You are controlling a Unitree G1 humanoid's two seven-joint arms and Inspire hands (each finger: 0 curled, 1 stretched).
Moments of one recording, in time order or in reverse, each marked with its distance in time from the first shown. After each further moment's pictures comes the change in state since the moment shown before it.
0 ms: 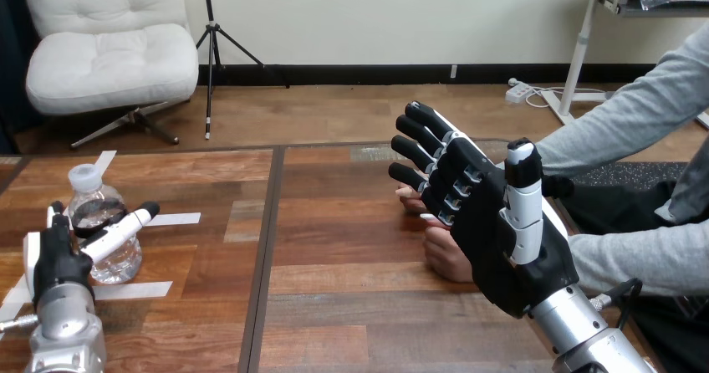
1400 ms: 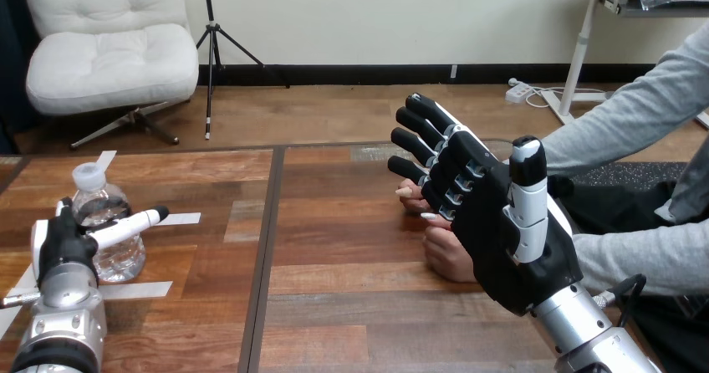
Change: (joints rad) left arm -0.088 0.024 -0.031 0.009 -0.003 0.170 -0.009; right arm 0.010 0.001 0.000 -0.043 0.002 0.001 0.001
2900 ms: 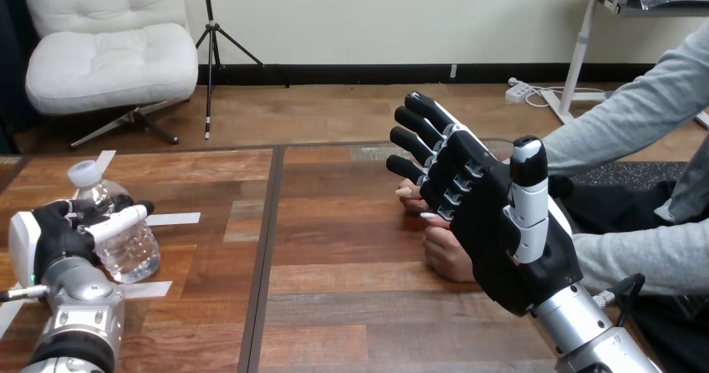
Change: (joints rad) left arm -0.023 -0.026 -0.071 0.011 0.060 0.008 0.266; right arm 0.002 -0.001 0.000 -0.009 0.006 0.008 0.010
